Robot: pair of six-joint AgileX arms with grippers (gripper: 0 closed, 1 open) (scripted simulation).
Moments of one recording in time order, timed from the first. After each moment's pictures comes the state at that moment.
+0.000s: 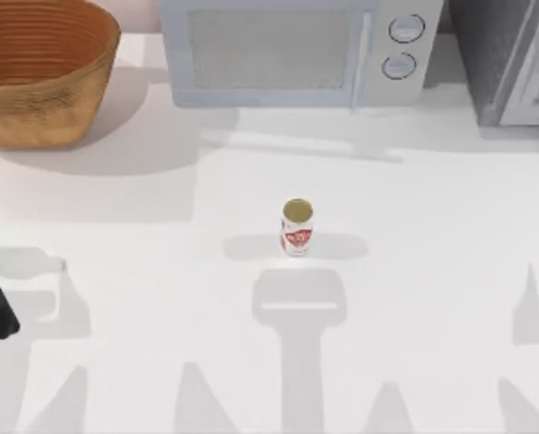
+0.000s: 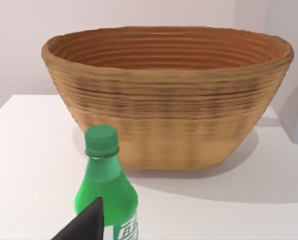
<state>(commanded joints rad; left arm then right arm) 0.05 0.20 -0.01 0.13 0.03 0.01 0.00 0.00 0.00 0.00 0.00 0.00</state>
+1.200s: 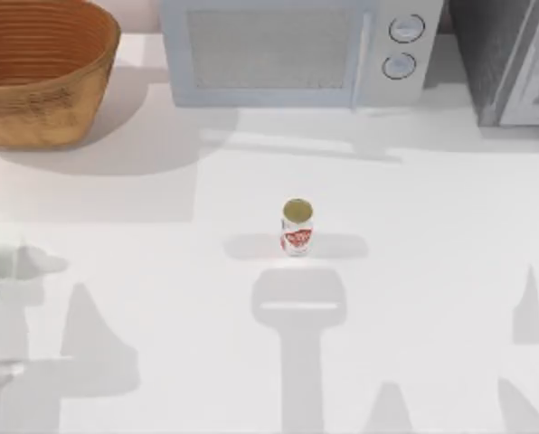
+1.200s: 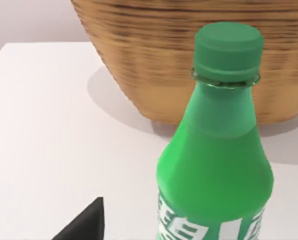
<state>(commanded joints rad) 0.36 1.73 0.09 1.45 0.39 0.10 0.00 0.00 0.00 0.00 0.00 0.00</state>
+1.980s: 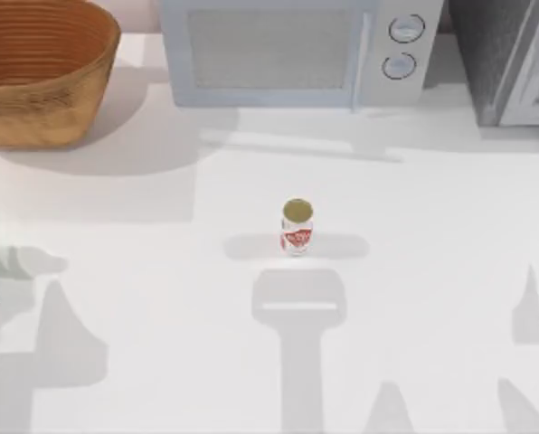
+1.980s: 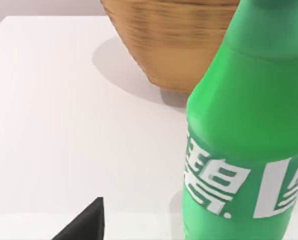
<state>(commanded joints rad) 0.40 1.95 0.11 1.61 0.43 0.11 0.00 0.00 0.00 0.00 0.00 0.00</state>
